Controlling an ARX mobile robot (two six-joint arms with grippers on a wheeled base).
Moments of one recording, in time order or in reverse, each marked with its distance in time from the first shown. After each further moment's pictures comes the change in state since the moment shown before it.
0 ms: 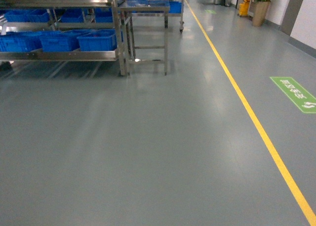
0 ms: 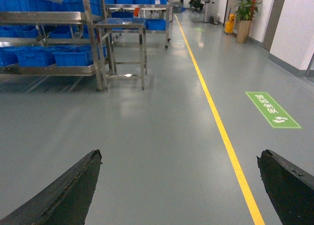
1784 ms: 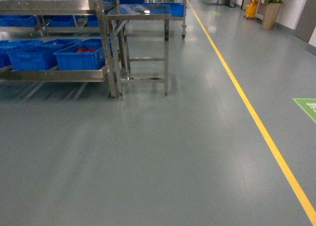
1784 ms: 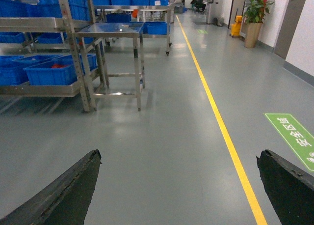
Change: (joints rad) left arm -0.001 0.001 -0.001 -0.005 0.000 0.000; right arm 0.000 0.000 0.000 -0.002 0.000 0.000
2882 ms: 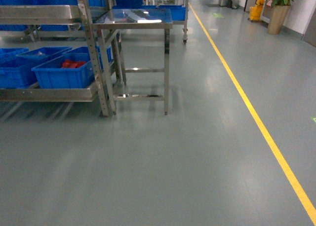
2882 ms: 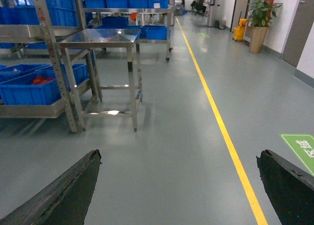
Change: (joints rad) left arm 0.001 0.001 -0.001 0.006 0.000 0.000; right arm 0.000 0.000 0.000 0.007 0.000 0.000
